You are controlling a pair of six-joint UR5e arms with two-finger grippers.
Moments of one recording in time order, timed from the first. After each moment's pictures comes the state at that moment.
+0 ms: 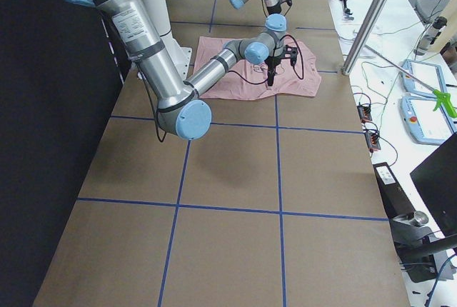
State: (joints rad) left arm -0.75 -2.17 -1.45 -2.02 -1.72 -1.32; right arm 0.83 -1.02 1.66 -1.47 2.11 1.10
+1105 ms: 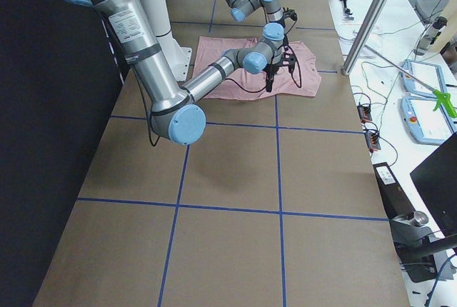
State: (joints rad) left arm -0.68 -2.37 -1.31 -2.05 -1.73 -1.45; right arm 0.83 -1.08 1.66 -1.37 2.11 1.11
